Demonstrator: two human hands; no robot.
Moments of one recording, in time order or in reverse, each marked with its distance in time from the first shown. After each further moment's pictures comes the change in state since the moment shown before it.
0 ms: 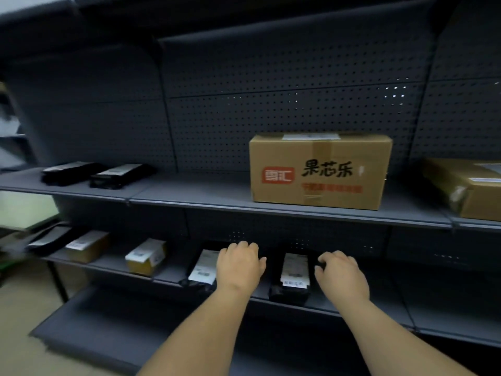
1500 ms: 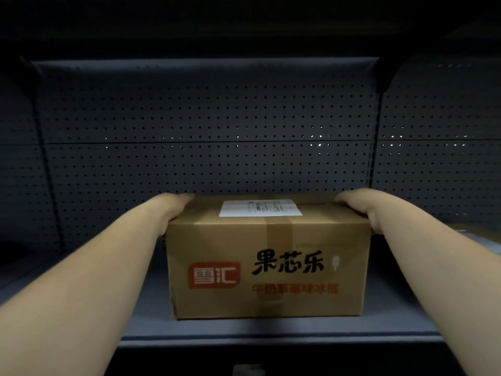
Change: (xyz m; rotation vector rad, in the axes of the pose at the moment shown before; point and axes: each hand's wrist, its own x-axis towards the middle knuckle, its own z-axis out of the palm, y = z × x) left_hand 0.351 -0.013 -0.081 -1.167 -0.294 -0.498; right_hand 0.300 0.041 -0.195 0.634 -0.151 0.540
